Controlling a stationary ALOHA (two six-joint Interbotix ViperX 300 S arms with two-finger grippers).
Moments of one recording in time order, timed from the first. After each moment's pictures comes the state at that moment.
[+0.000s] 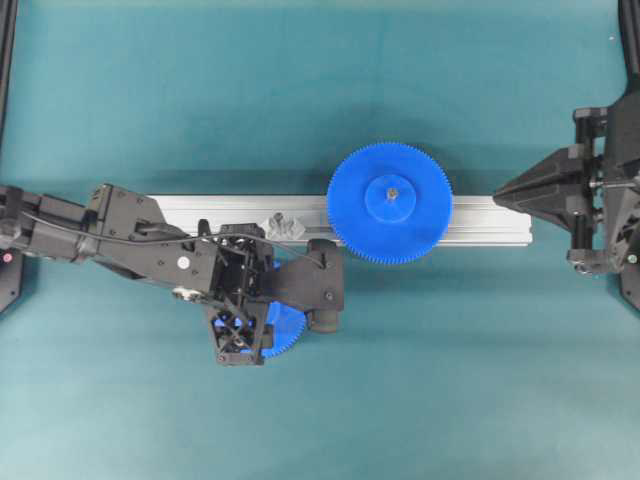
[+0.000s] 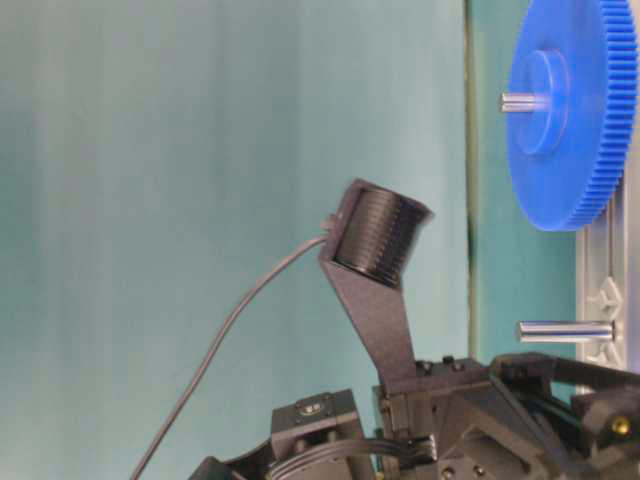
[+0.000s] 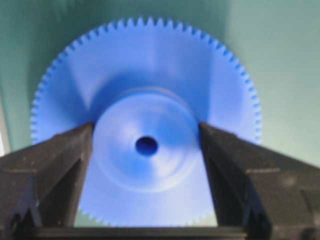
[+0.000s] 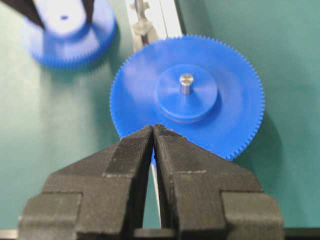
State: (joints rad) left arm -0.14 0.18 0.41 0.02 0.59 -0.13; right arm -0.11 -0.85 1.12 0.02 0.23 0.08
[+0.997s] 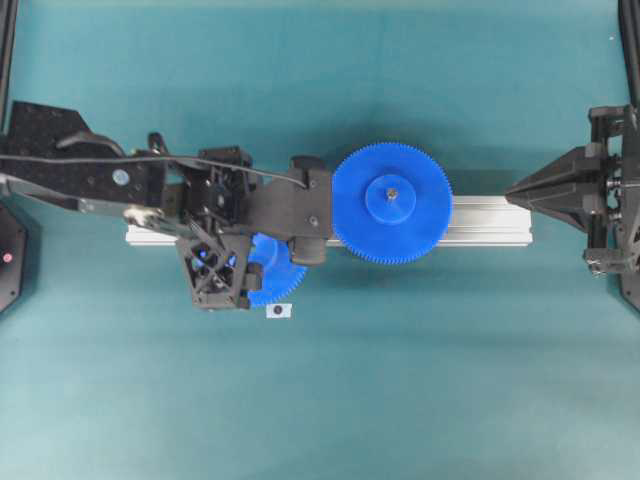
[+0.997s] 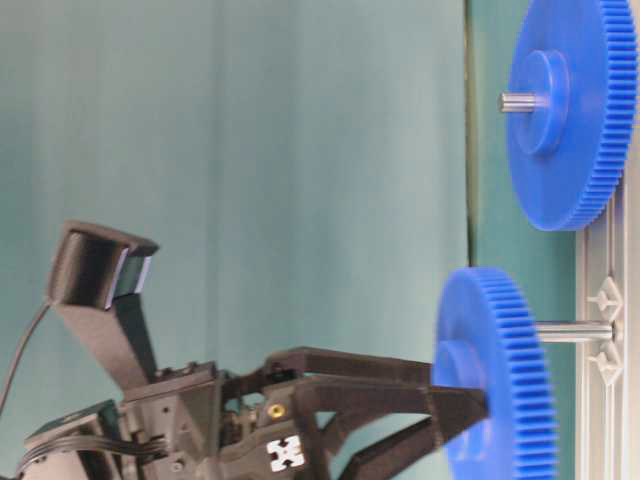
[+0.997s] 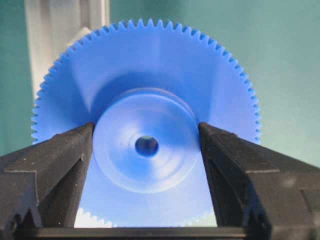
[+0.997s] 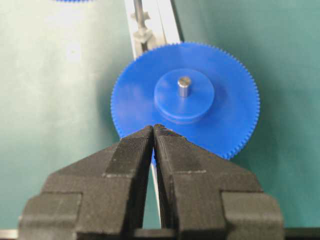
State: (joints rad) left arm -0.02 -0.05 0.34 0.02 0.82 0.01; right arm -0.12 -0.91 1.15 0.02 0.23 0.08
